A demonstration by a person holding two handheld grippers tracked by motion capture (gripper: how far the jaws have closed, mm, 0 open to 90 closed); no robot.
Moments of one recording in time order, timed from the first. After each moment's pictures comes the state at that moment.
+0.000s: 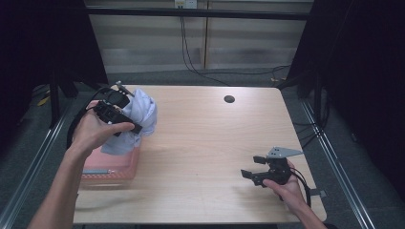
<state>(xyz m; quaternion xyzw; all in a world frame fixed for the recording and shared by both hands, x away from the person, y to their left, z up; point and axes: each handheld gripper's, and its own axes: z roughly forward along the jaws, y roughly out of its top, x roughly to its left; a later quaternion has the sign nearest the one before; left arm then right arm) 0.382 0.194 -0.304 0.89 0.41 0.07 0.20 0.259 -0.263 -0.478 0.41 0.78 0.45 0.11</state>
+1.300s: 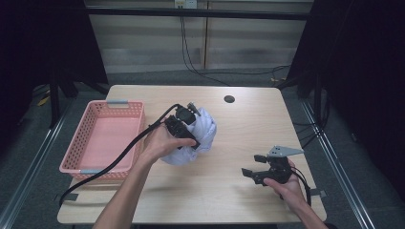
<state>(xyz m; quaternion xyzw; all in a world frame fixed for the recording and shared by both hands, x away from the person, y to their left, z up) 0.379 0.044 -0.372 0.93 0.30 0.00 0.21 0.261 -0.265 -0.477 0.41 0.78 0.46 0.11</state>
